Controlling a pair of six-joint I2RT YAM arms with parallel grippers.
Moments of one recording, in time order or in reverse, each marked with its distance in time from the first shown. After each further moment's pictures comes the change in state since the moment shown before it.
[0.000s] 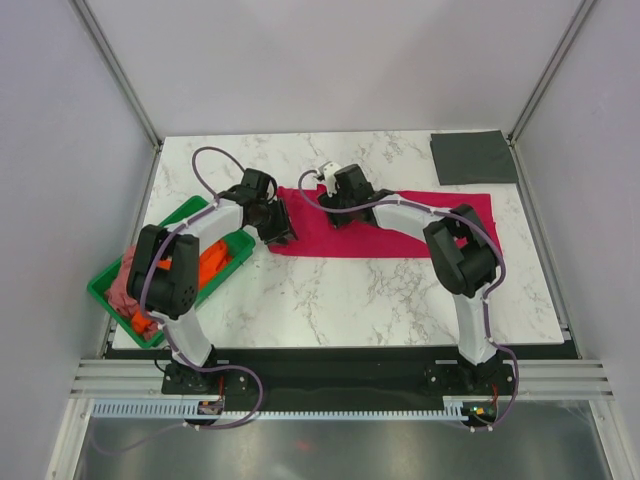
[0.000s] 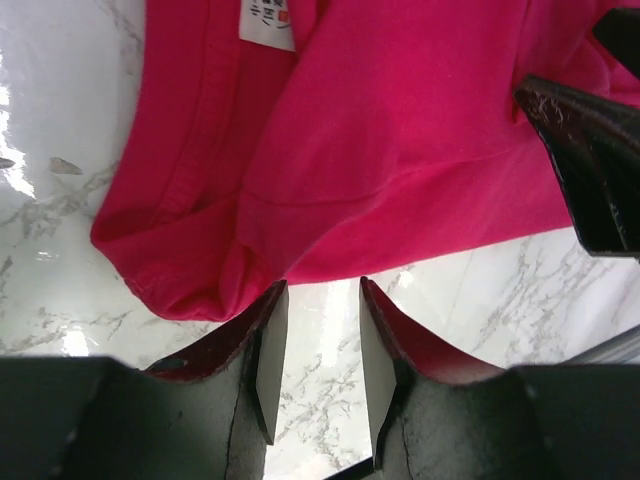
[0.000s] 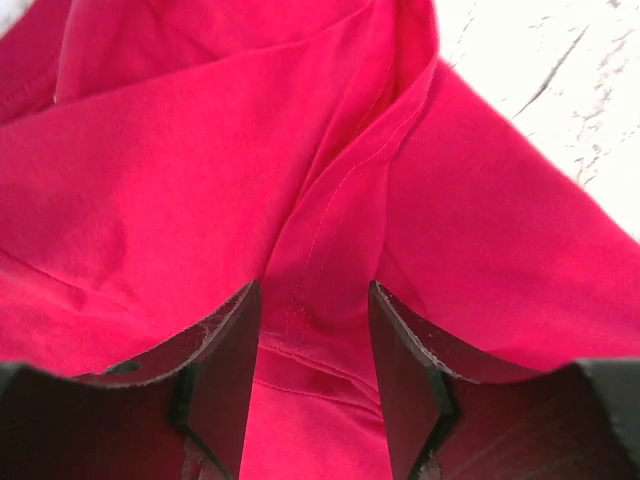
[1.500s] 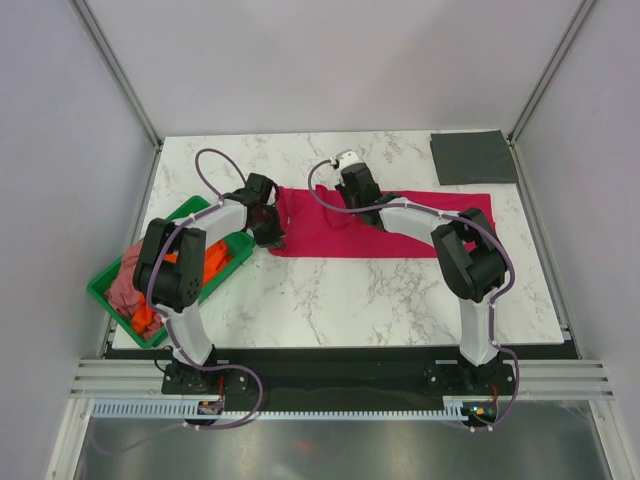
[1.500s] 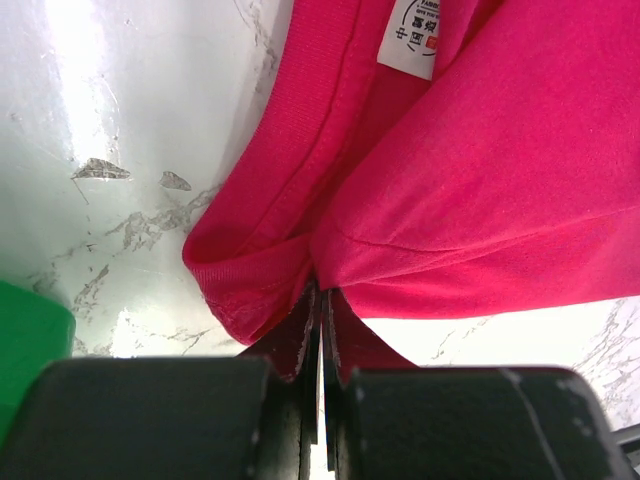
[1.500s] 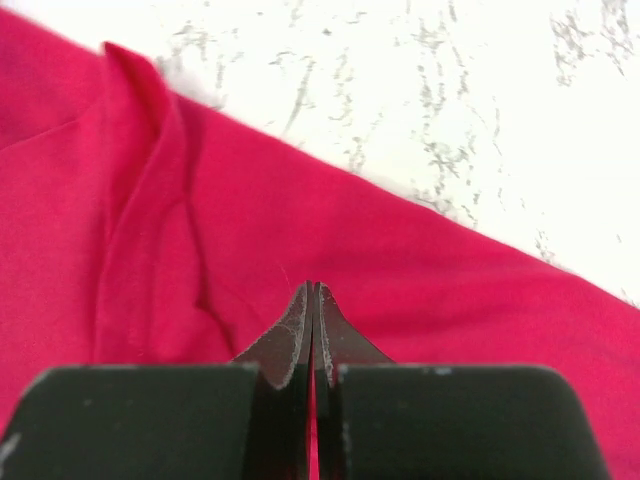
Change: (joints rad) left arm 0.002 0.063 -0.001 -0.026 -0.159 0.009; right arm 0.000 -0.067 -0.090 0.147 0.347 0.029
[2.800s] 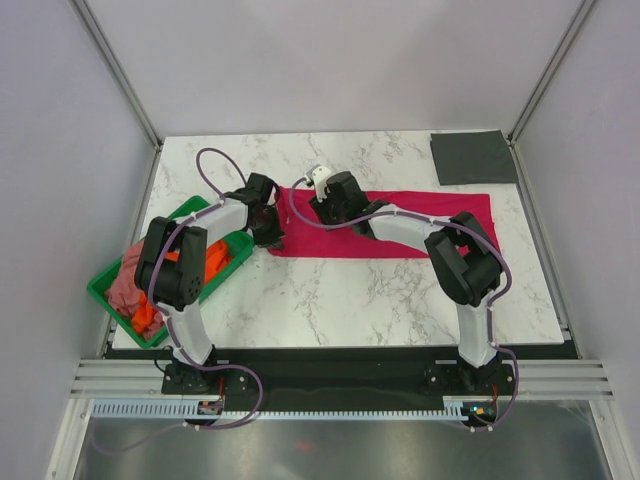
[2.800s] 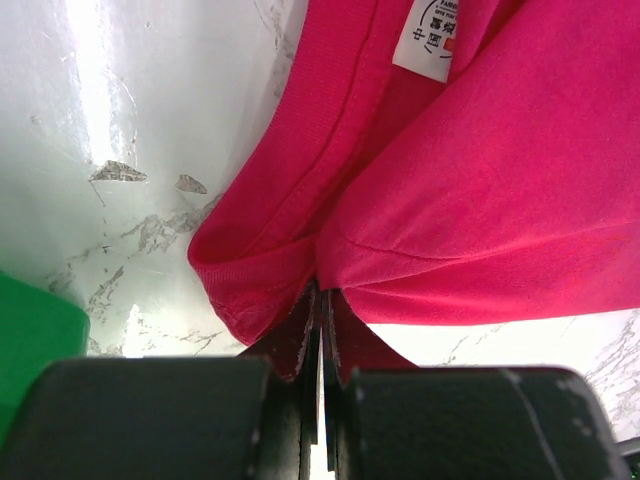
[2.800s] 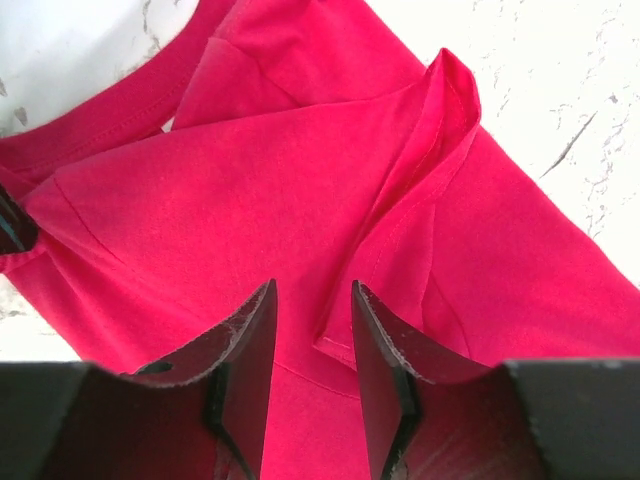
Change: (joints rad) left arm 0.000 0.015 0.014 -0.022 -0.021 0.008; right arm 0.072 -0.008 -0.006 0.000 -0.318 -0.060
